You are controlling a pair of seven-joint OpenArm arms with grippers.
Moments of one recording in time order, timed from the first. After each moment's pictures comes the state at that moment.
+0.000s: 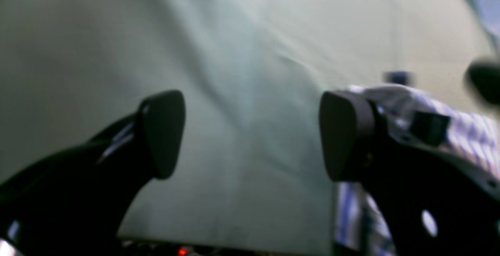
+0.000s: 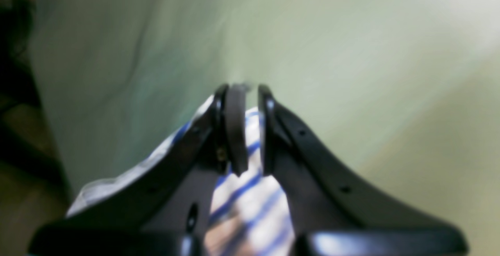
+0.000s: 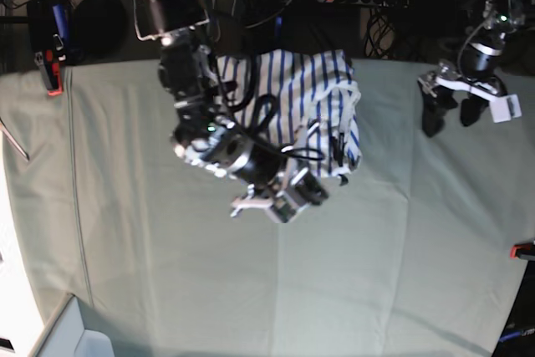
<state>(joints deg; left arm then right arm) 28.2 -17.6 -14.6 92.8 -42.2 -14.3 11.9 3.7 -8.7 -9.0 80.4 -9.6 39.4 -17.0</state>
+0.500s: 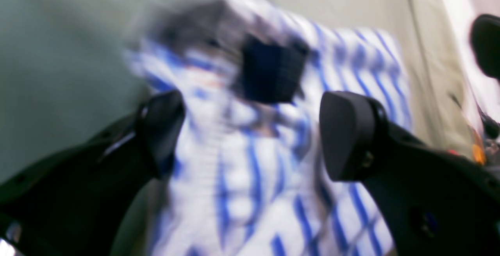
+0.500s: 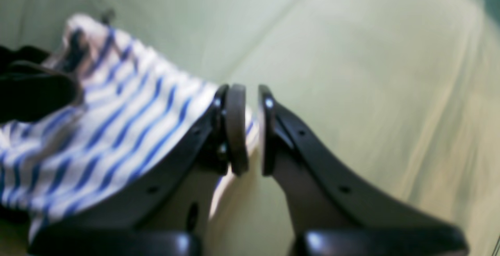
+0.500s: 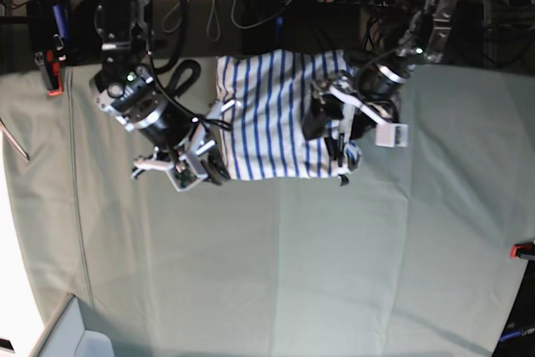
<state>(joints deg) 14.3 -13.5 10.8 81.1 -42.0 -14.3 11.8 -10.3 -2.8 5.1 96.4 -10.2 39.5 -17.7</state>
